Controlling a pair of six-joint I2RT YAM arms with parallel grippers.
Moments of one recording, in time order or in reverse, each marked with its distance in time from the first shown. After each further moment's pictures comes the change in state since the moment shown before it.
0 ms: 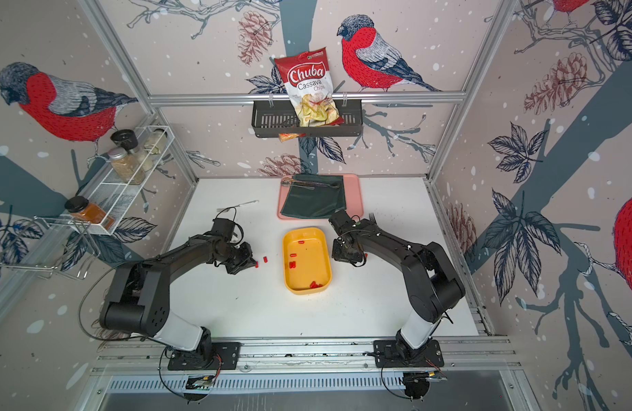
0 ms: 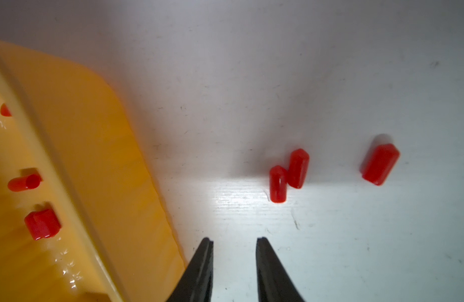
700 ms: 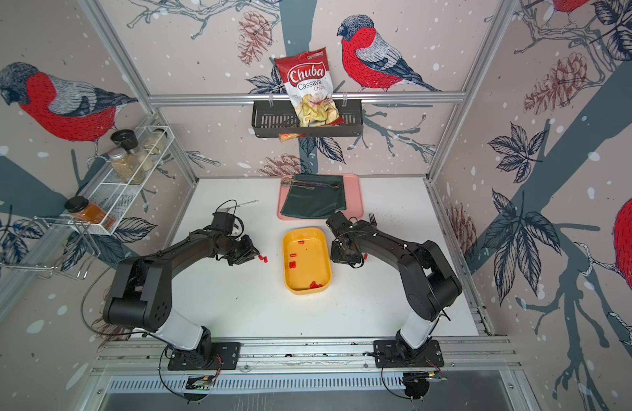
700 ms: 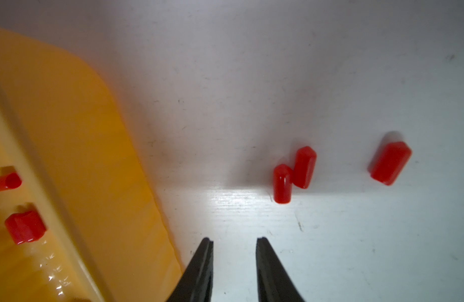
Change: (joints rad) left arm 0.002 0.025 0.064 0.027 -0.004 0.034; right arm 0.018 0.023 0.001 0.000 0.020 0.004
